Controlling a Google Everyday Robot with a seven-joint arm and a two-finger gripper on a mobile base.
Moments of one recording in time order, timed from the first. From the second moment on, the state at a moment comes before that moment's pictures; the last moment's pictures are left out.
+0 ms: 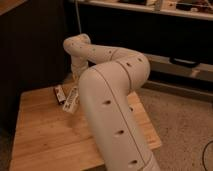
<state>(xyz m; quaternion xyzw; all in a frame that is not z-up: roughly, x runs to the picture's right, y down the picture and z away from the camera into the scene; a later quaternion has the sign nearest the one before) -0.149 -0.053 0.845 -0.22 0.22 0.75 0.59</state>
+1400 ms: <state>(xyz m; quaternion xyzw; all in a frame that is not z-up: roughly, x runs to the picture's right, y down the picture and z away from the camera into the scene) -0.143 -0.026 0.794 -0.18 0.07 0.73 0.65</state>
